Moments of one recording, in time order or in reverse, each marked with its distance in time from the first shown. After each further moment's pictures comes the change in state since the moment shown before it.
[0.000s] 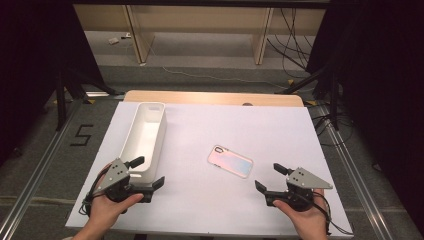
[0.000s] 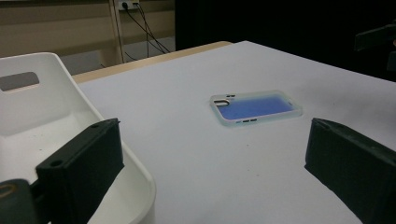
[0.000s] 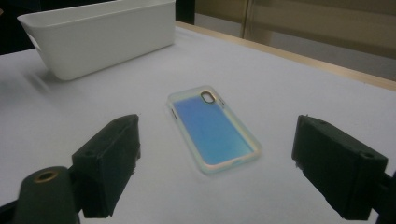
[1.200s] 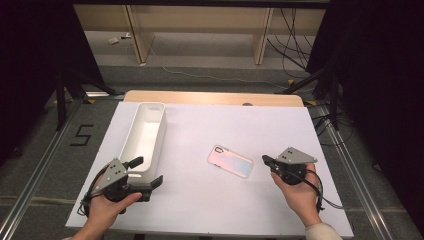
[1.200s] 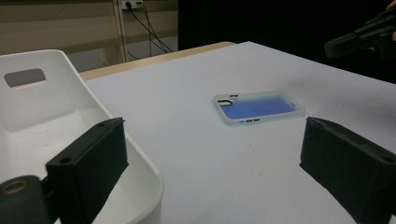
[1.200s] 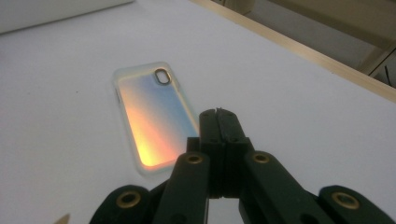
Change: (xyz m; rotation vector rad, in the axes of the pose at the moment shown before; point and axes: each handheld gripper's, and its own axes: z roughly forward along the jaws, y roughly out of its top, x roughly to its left) left arm 0.002 -0.001 -0.003 0.004 0.005 -0.011; right arm -0.030 0.028 0.038 0.196 -0.093 -0.102
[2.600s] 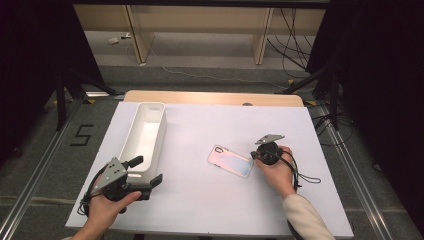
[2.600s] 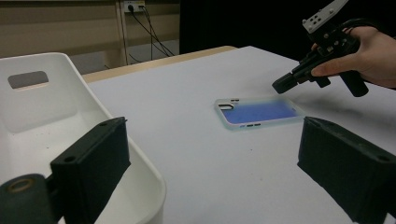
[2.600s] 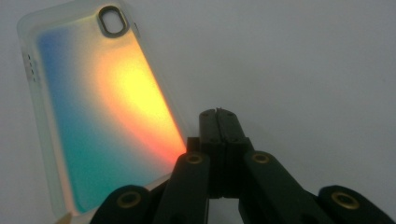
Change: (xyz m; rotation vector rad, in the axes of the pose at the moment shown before) left arm 0.000 0.001 0.001 -0.016 0.000 -0.013; right arm -0.021 0.001 0.092 0.286 0.027 0.087
